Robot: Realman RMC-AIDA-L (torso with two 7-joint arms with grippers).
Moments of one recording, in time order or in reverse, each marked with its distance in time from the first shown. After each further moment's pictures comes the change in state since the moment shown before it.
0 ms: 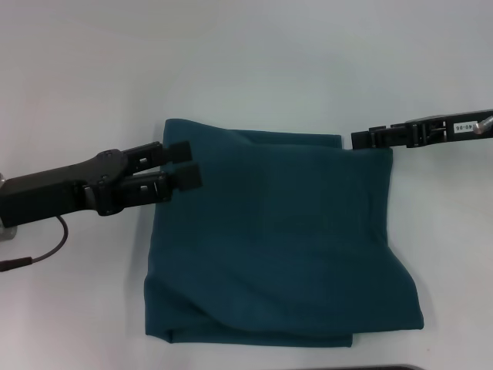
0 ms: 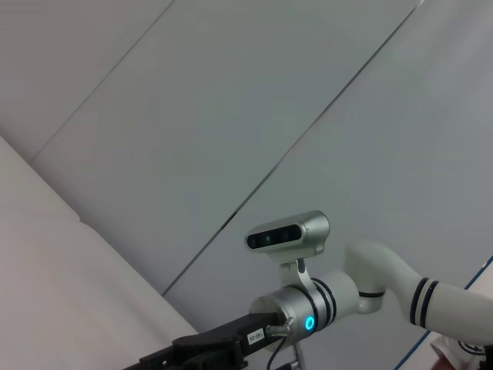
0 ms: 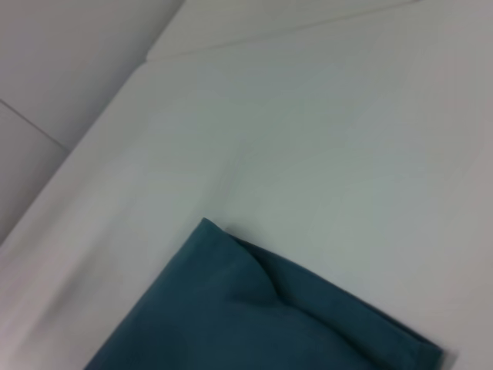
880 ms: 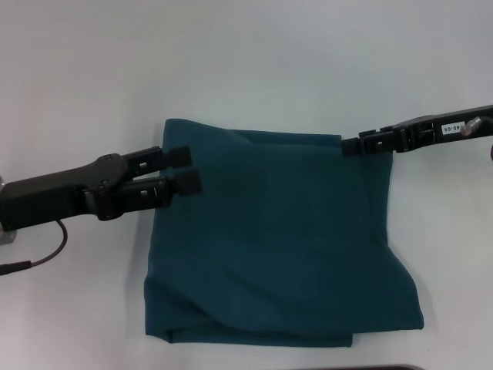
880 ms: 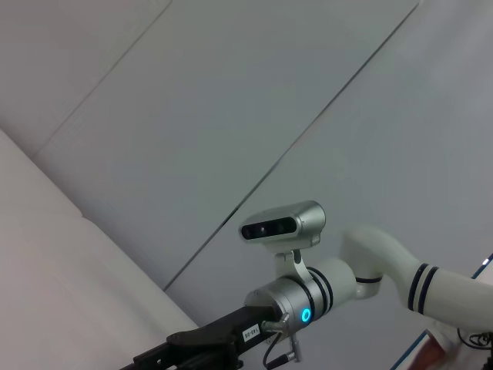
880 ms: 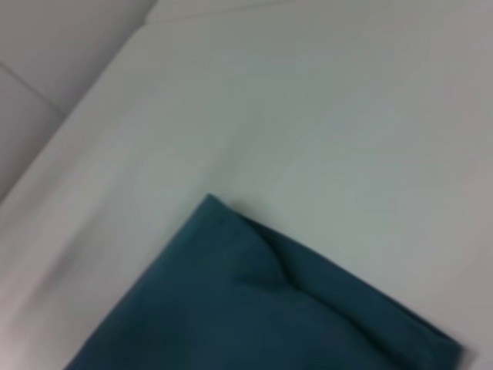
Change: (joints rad) left arm 0.005 0.001 0.005 0.000 0.006 -0.001 0.002; right arm 0.042 0.011 0.001 -0.003 -0.064 -0.011 -0.007
